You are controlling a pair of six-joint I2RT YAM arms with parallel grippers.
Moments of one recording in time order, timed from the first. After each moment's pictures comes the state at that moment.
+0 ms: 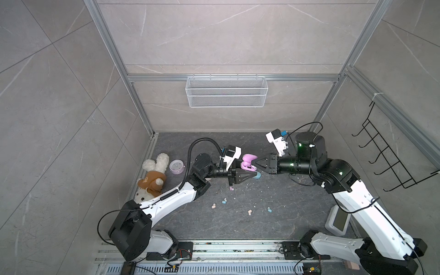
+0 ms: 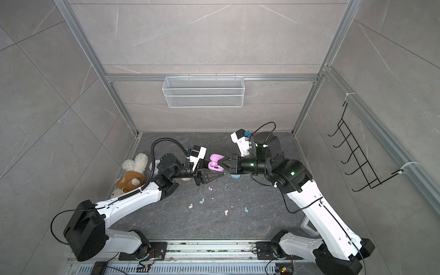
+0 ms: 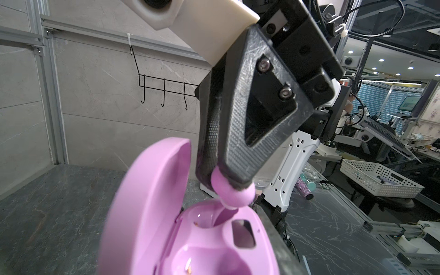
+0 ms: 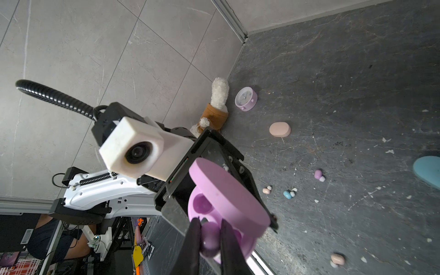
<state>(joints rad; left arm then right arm) -0.74 1.37 0.90 0.73 0.93 -0.34 0.62 1.17 1.53 -0.83 -0.49 0.60</state>
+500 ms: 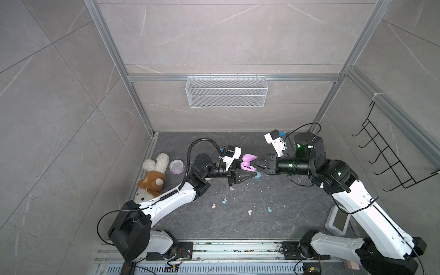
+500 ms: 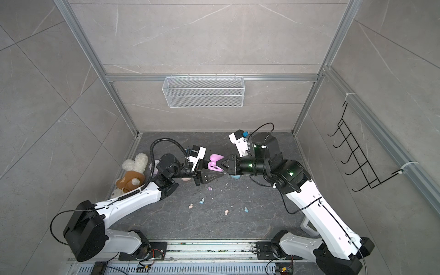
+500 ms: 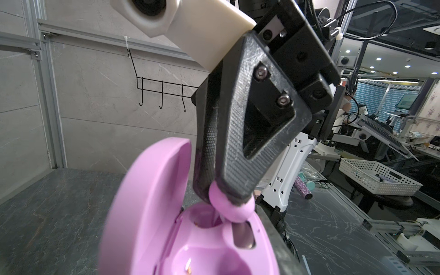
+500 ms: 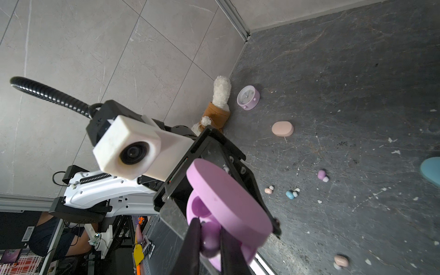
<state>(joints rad) -0.74 1.37 0.90 0.74 0.94 -0.34 0.65 1.17 1.52 -0.82 -0.48 0.61</state>
